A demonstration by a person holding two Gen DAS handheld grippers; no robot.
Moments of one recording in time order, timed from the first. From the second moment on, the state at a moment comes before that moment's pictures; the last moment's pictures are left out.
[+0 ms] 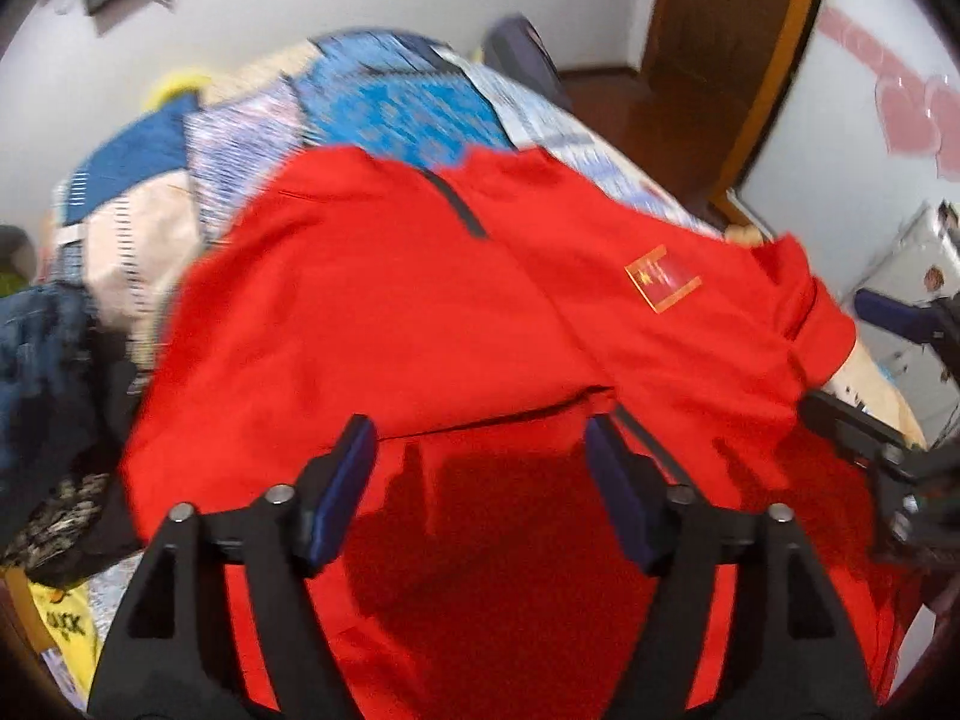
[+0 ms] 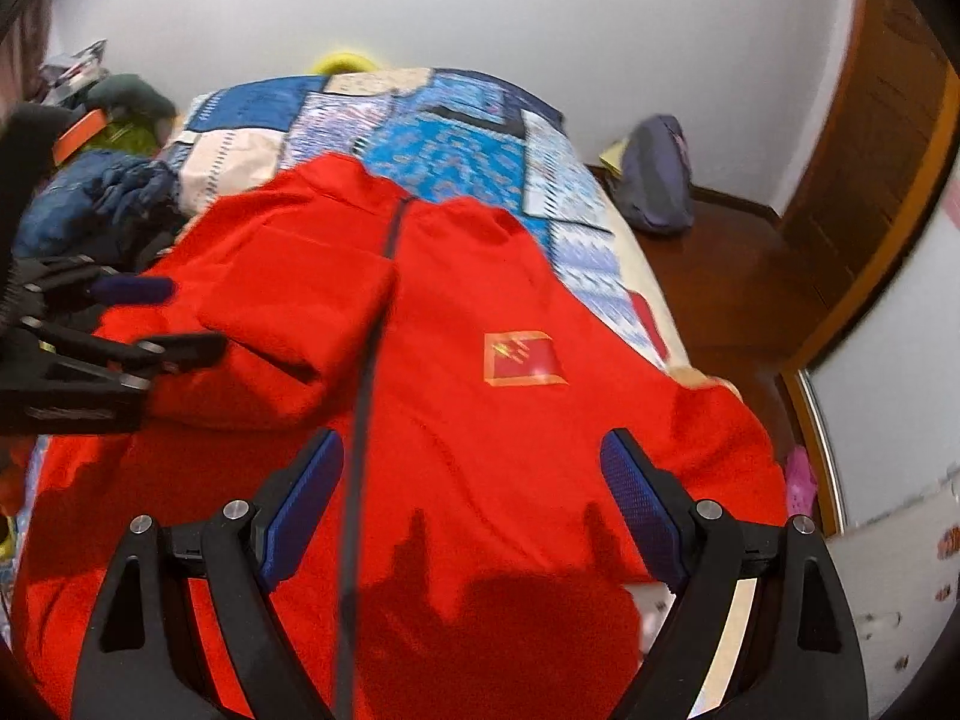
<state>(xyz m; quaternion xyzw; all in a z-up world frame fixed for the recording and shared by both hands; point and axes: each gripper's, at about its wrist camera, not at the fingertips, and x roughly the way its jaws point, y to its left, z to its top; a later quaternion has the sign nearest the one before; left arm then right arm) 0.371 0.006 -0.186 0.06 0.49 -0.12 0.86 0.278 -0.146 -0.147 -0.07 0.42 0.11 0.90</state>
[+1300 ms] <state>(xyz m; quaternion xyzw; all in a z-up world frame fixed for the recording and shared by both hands) 0.307 0.207 -0.270 -0.06 0.51 0.08 0.85 0.368 -0.019 -0.159 -0.10 0.40 0.21 0.89</state>
